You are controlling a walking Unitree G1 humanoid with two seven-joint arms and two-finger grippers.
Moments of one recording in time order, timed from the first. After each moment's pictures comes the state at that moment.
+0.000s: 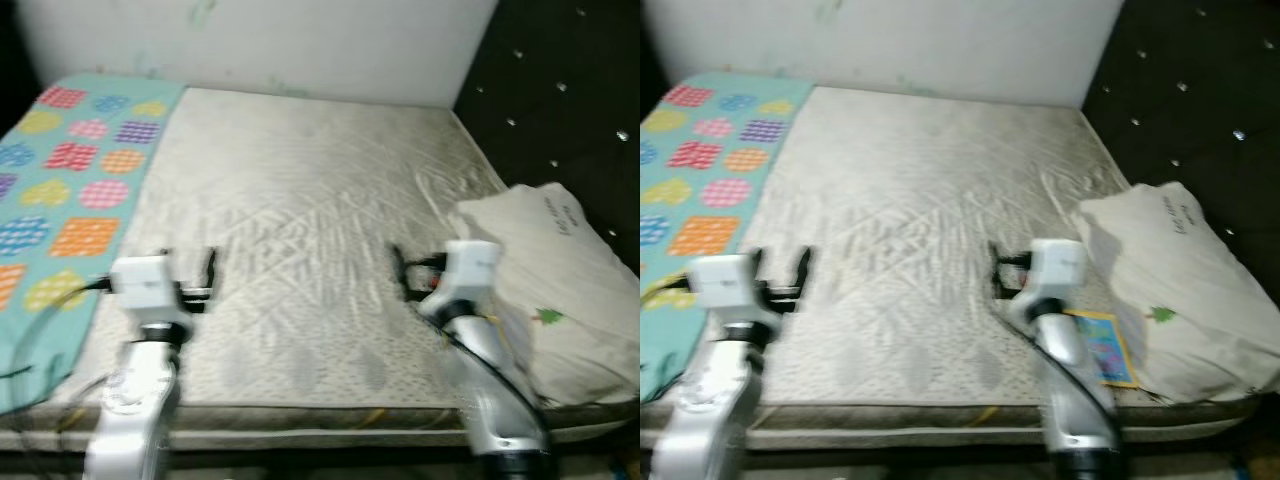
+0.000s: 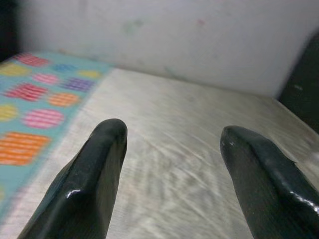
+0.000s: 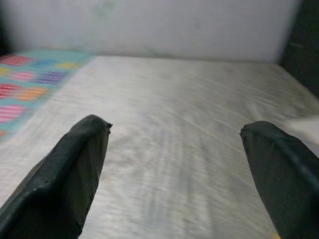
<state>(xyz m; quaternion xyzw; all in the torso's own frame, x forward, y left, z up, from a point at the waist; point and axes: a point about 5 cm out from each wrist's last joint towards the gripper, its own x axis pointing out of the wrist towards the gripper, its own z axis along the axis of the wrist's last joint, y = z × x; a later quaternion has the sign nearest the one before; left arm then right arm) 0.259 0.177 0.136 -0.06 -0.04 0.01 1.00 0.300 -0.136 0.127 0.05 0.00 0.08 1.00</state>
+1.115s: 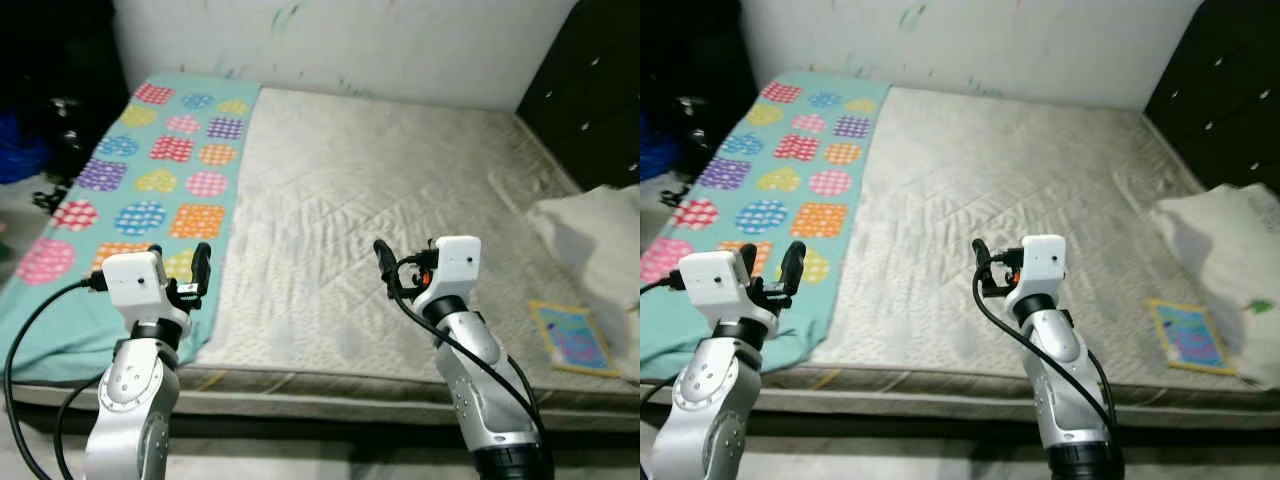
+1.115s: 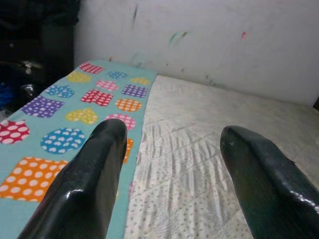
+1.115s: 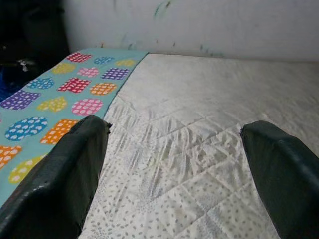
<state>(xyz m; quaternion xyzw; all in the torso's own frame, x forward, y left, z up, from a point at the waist) 0.261 0.174 0.137 -0.07 -0.05 0.01 1.00 0.304 -0.138 0.128 0.04 0.00 0.08 1.00</state>
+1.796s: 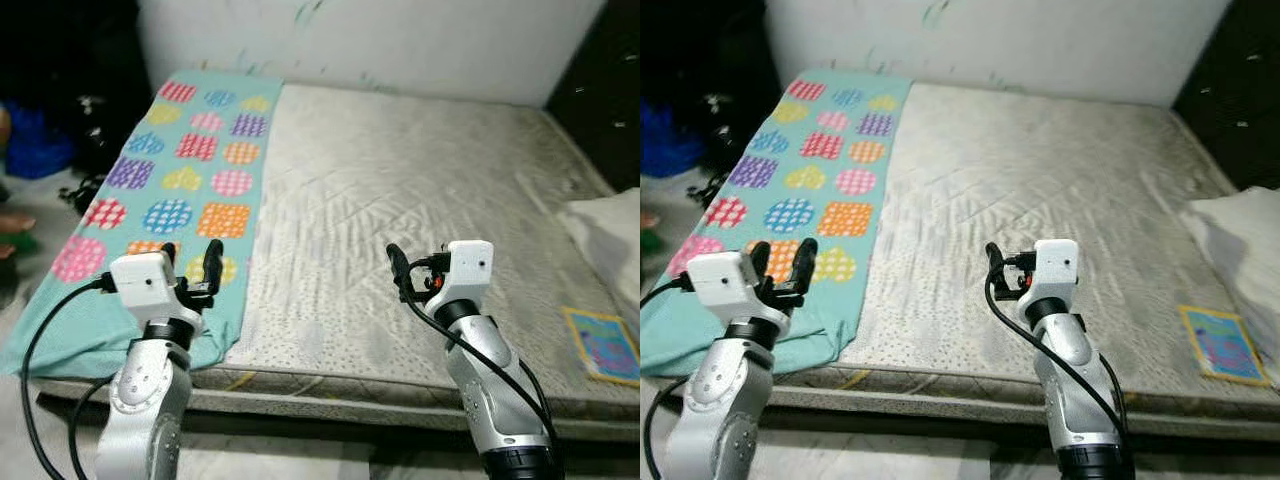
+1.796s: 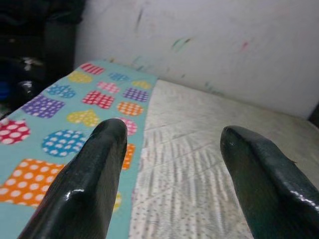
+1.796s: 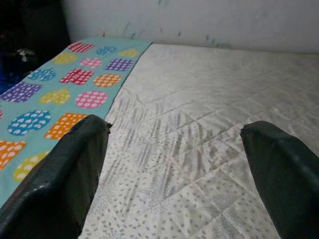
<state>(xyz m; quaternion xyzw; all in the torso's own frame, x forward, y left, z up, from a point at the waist) 0.259 0.168 0.141 -0.09 -0.06 0.00 0.99 0.302 -0.146 0.122 0.04 0.01 0.07 1.00</state>
